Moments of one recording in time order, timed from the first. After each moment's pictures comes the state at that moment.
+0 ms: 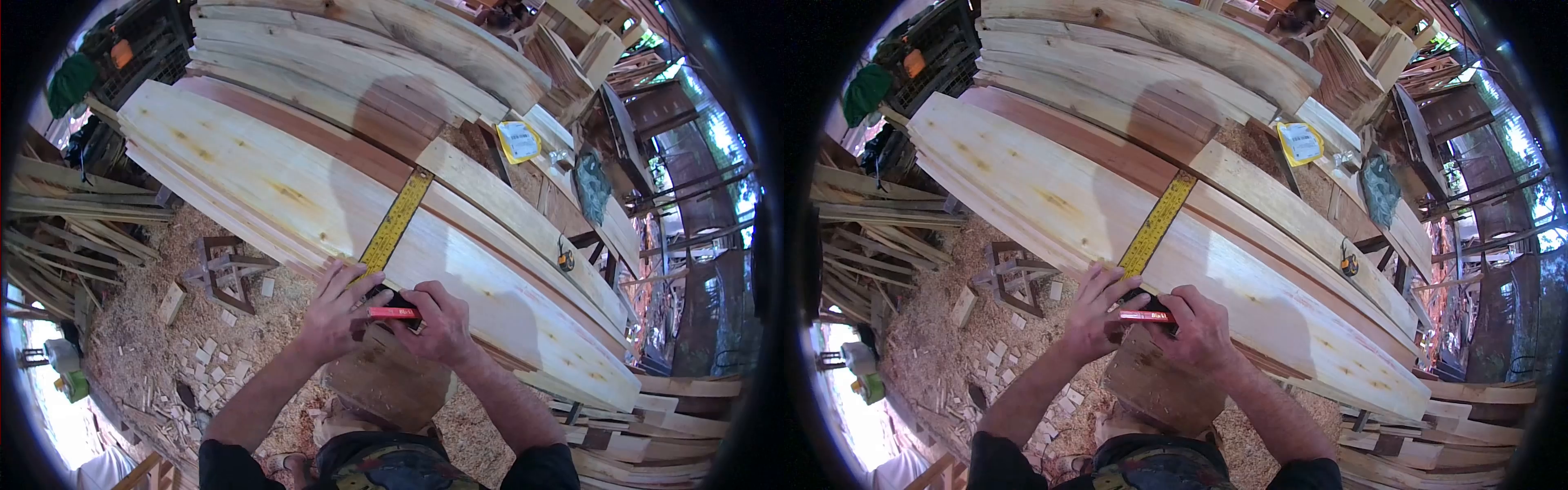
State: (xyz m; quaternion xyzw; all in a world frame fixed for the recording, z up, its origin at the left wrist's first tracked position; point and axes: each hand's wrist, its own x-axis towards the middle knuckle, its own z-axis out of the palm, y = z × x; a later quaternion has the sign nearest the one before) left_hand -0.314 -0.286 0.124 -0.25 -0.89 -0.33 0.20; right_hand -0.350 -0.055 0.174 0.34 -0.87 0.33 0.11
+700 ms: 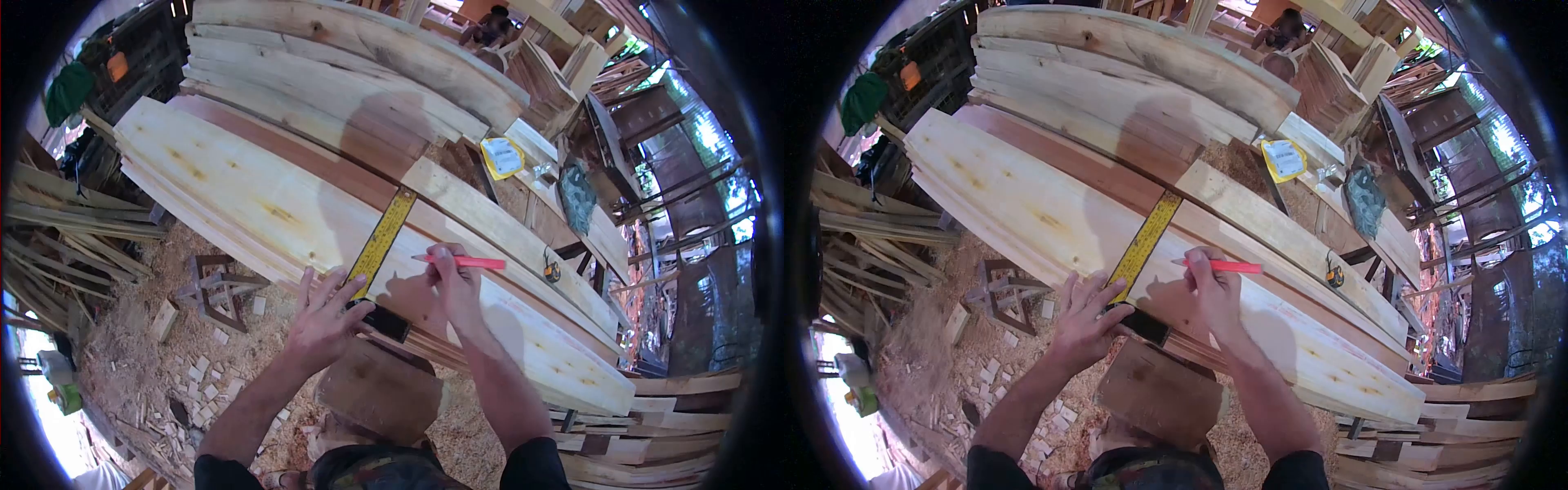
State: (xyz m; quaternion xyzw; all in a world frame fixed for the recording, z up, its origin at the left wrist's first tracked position) left_hand -0.316 -0.285 0.140 -0.20 -0.93 -0.27 0.16; right_hand -0.421 -0.037 0.166 0.01 -0.70 0.72 -0.05
